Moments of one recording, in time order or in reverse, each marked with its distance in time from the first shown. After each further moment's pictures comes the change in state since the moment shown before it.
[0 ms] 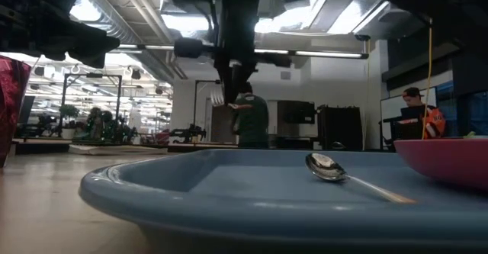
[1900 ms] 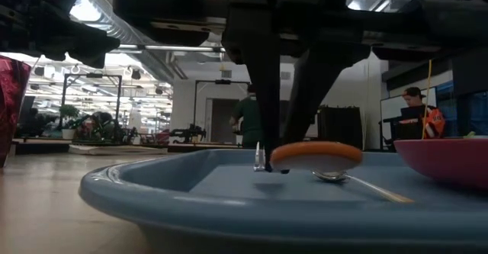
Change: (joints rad) left arm 0.000 0.000 0.000 0.000 -0.002 0.000; right arm 0.465 0.124 -0.021 0.052 -0.235 0.845
